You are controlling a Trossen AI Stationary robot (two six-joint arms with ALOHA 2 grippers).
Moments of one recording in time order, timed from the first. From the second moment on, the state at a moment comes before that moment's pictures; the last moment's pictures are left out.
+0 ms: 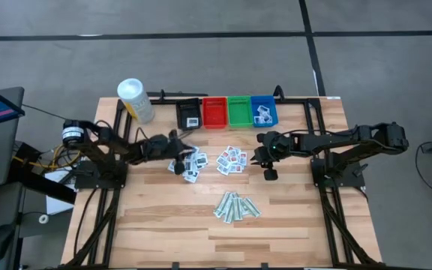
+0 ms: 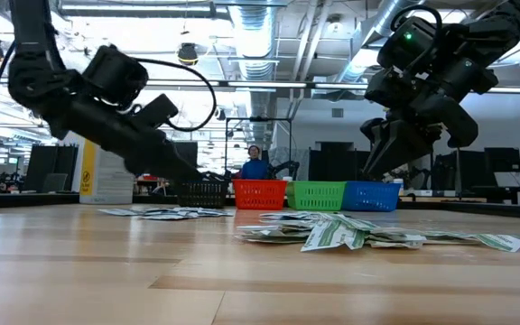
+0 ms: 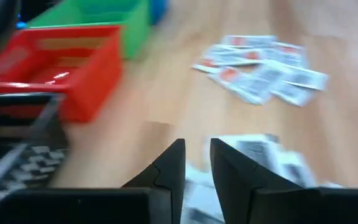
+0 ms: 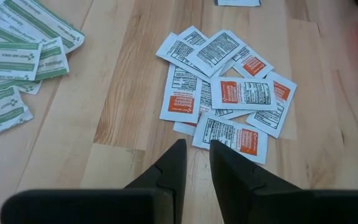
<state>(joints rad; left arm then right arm) 0.21 1.60 0.25 0.94 -0.06 0.17 -0.15 1.28 0.50 -0.04 -0.13 -0.29</state>
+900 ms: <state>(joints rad) -0.07 1.60 0.15 0.90 -0.23 0.13 -0.15 1.28 0.50 -0.04 -0.13 -0.29</state>
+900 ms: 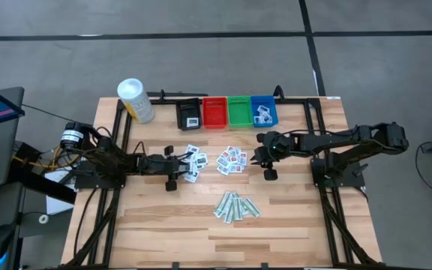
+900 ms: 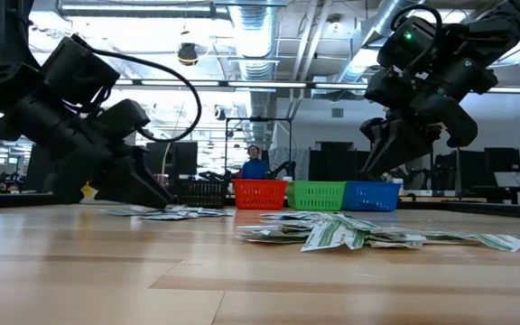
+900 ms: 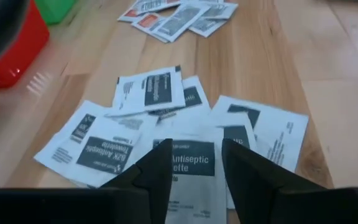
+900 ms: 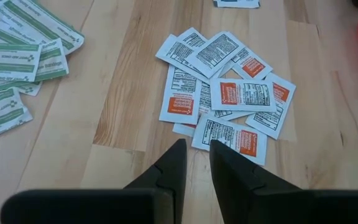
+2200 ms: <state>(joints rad) -0.07 1.60 0.15 0.91 -0.19 0.12 -0.15 1.28 0.50 -0.02 -0.13 -0.29</state>
